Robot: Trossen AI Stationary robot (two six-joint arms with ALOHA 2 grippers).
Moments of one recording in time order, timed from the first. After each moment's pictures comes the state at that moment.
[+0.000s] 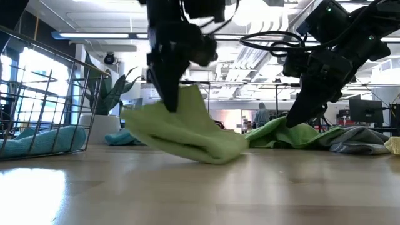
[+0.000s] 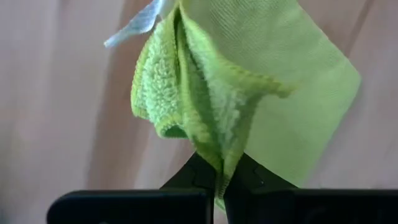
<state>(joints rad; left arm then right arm) 0.03 1.97 1.54 -1.00 0.01 -0.40 0.03 1.23 0.43 0.01 0.02 0.44</state>
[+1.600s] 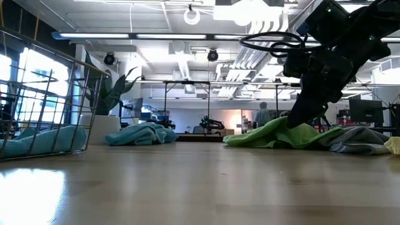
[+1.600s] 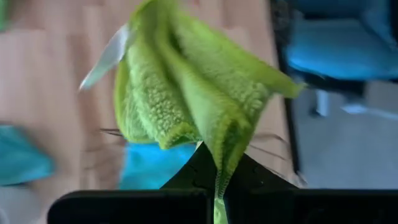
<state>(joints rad) -0.50 1.62 1.98 -1.57 -0.11 -0.46 0.03 1.23 0.43 0.01 0.02 0.44</state>
